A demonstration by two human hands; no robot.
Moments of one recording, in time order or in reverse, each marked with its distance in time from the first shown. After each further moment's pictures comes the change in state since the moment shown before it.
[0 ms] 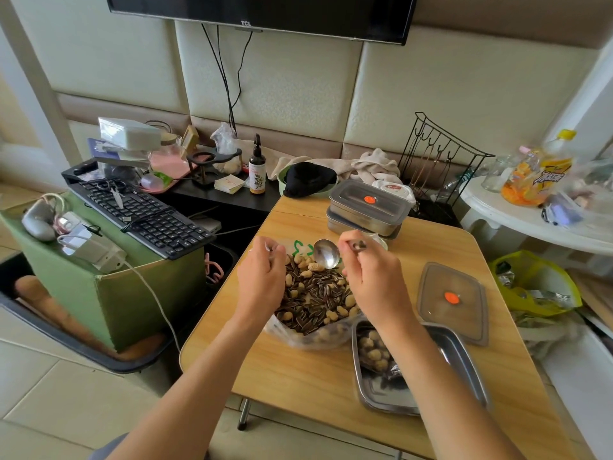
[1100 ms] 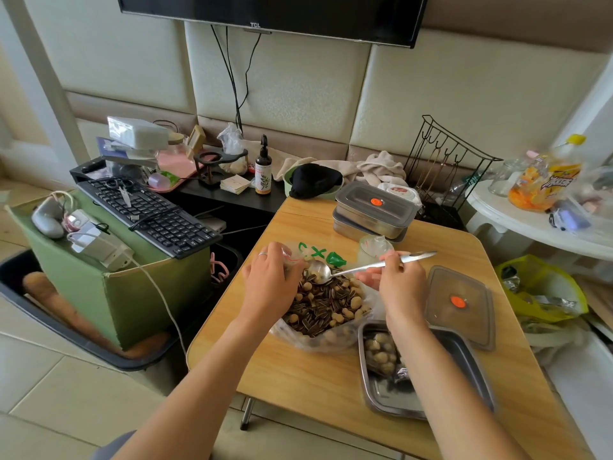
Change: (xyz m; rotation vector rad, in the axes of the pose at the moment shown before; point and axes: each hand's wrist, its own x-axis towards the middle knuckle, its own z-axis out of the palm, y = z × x) left_hand 0.006 -0.022 0.004 0.307 -0.034 0.136; right_hand -0.003 0.010 0.006 0.467 0.191 1.118
